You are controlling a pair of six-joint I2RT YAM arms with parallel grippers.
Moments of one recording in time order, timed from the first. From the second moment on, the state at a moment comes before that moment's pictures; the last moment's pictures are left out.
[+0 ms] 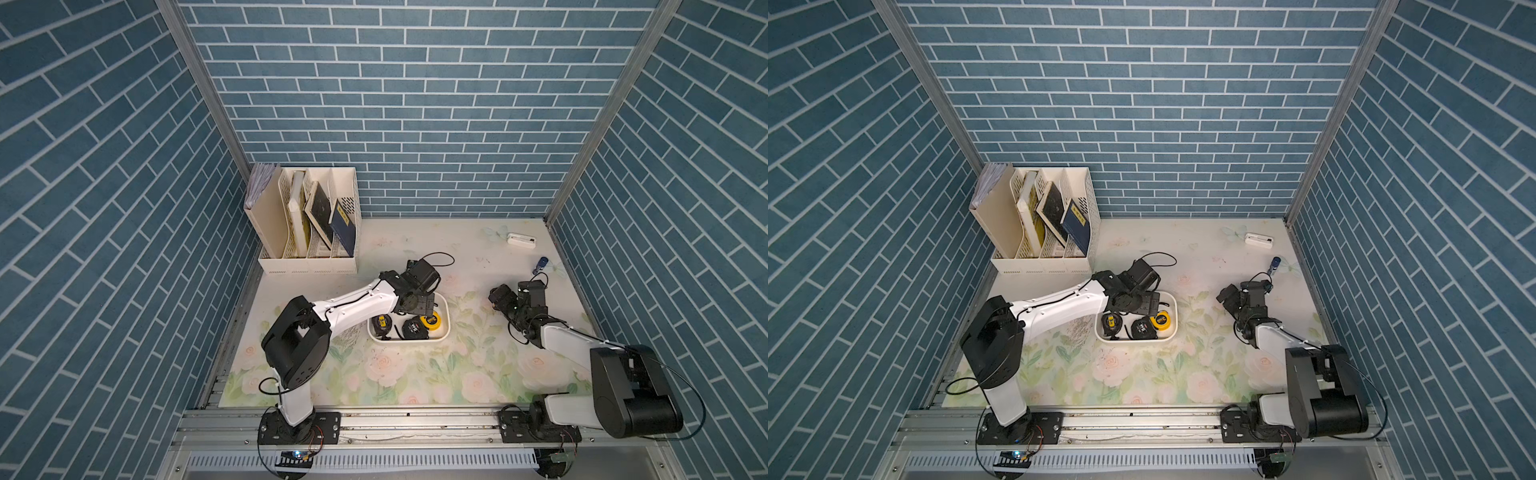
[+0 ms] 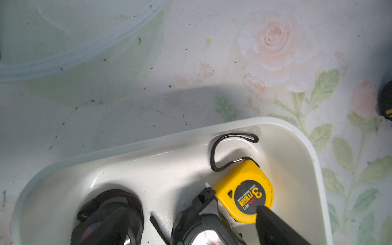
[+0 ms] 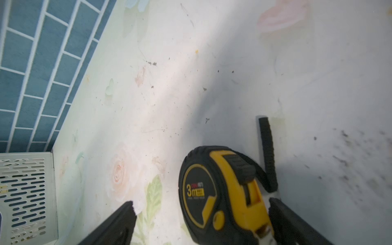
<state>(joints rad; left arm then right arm) -0.85 1.81 1.37 -0.72 -0.20 -0.63 0.15 1.32 0.46 0.13 0.00 0.88</state>
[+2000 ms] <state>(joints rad) -0.92 1.93 1.41 -0.89 -0.10 -0.45 0.19 1.11 0.46 -0.02 0.20 0.76</state>
